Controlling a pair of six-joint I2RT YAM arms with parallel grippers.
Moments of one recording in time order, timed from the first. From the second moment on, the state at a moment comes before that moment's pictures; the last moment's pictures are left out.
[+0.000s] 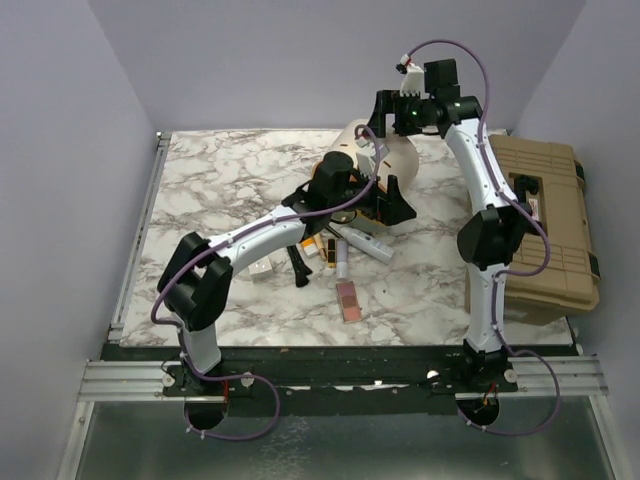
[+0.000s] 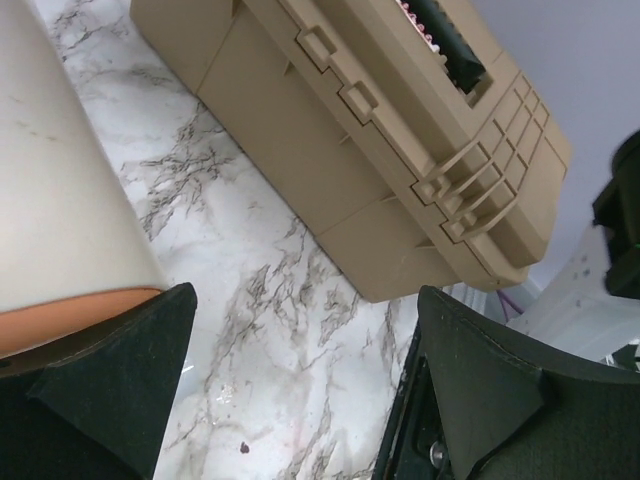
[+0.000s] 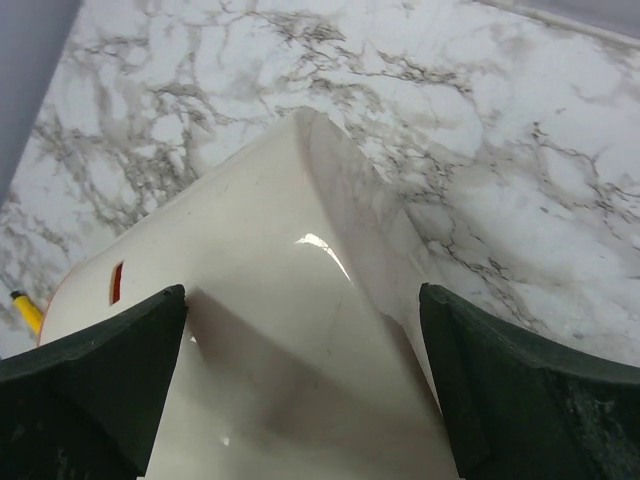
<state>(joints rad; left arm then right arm) -0.76 1.80 1.40 0.21 0.50 -0.52 0.20 2.28 2.48 -0.87 -0.55 0.09</state>
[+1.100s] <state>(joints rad) -0.51 1.25 0.98 0.05 0.04 -0.35 0.22 1.41 1.42 -0.35 -0.39 0.55</state>
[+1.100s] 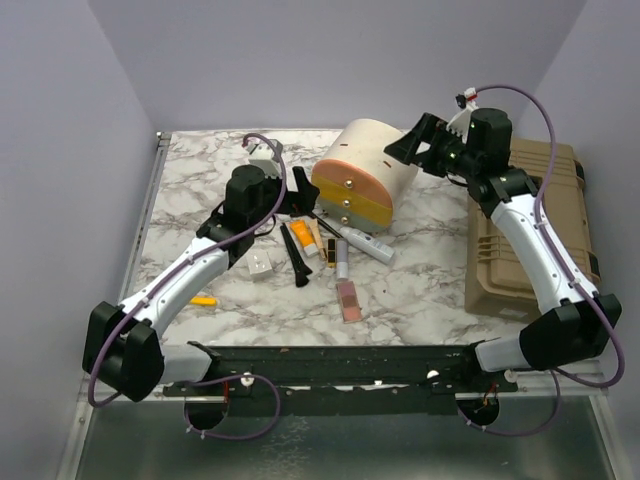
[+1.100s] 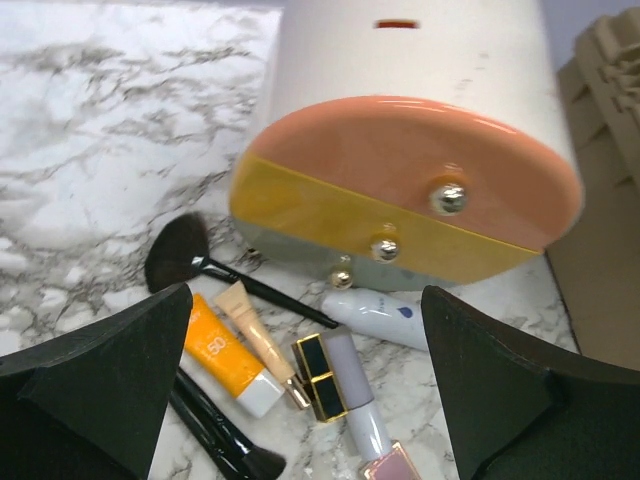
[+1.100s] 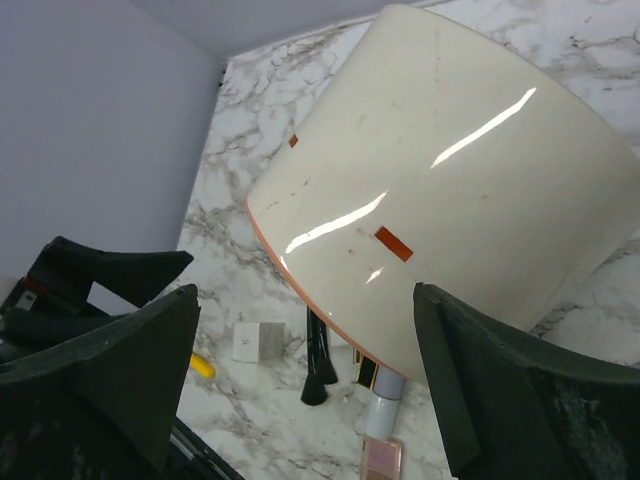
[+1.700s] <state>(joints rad) -0.37 1.55 1.18 0.07 0.28 -0.43 0.22 1.38 1.14 -0.33 -0.35 0.77</state>
